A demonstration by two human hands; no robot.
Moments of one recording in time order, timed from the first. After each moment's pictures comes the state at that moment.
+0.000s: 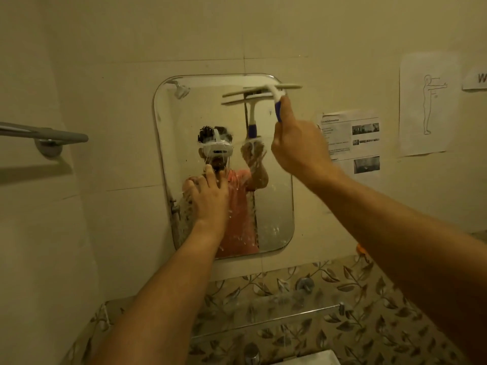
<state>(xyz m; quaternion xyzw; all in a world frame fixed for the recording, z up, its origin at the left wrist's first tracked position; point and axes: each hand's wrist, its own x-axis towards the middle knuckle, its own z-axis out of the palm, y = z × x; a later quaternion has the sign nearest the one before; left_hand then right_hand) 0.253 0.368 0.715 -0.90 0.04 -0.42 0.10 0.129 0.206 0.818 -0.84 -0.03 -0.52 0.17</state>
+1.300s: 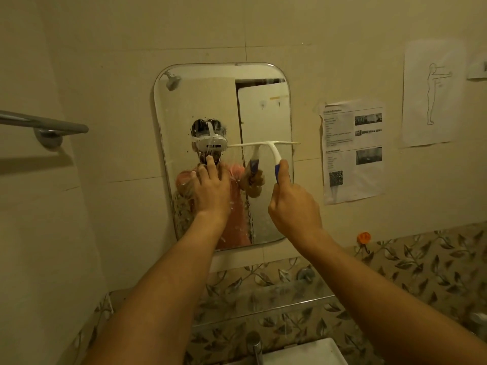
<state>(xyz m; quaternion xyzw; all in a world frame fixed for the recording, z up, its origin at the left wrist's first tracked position) 0.255 0.370 0.711 -0.90 0.05 -0.43 0.10 0.142 0.223 0.692 -0.88 0.06 -0.43 0.19</state>
